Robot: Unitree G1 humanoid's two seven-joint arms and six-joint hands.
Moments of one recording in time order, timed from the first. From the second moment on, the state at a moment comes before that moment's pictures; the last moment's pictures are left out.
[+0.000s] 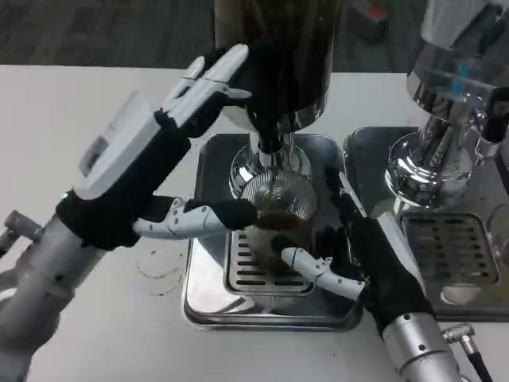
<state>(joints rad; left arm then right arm) -0.28 0.46 0.00 0.43 0.30 -1.07 -0.09 0.07 -0.04 0.22 0.03 -0.27 -0.05 -0.03</state>
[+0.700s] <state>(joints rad) -0.07 0.49 0.15 0.46 0.27 -1.00 0.01 0.06 -0.04 0.23 0.04 -0.26 -0.06 -0.03</state>
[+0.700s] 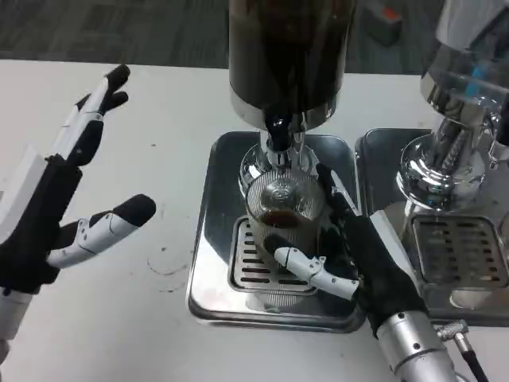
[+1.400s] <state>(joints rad) -0.02 0.50 0.06 0.71 0.34 -0.93 0.05 0.04 -0.01 0.25 0.11 -0.28 -0.10 -0.06</state>
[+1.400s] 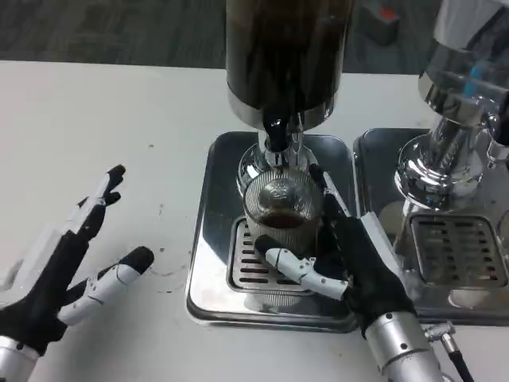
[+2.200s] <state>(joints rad) -0.01 0.51 0.04 0.73 0.28 -0.92 -0.01 -0.06 0.04 0.24 0.28 -0.28 -0.16 -0.13</state>
